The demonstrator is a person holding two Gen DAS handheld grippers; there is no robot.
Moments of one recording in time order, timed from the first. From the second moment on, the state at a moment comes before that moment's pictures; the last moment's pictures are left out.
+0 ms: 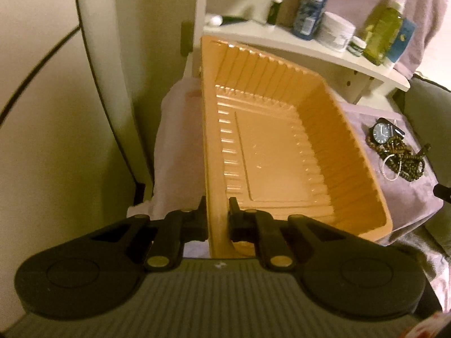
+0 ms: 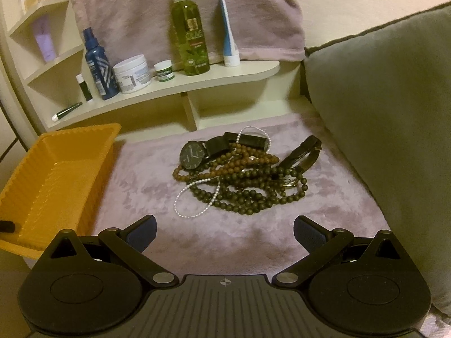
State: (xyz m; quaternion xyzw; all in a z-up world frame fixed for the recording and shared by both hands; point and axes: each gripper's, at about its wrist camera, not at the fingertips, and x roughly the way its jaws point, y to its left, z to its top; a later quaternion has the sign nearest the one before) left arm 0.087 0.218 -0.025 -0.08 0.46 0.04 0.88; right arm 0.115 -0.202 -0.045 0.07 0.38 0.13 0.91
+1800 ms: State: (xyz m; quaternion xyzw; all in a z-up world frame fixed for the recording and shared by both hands) left arm 0.107 0.134 0.017 0.04 0.43 0.07 0.90; right arm 0.188 -0.198 -0.106 -0.35 0.27 0.29 0.85
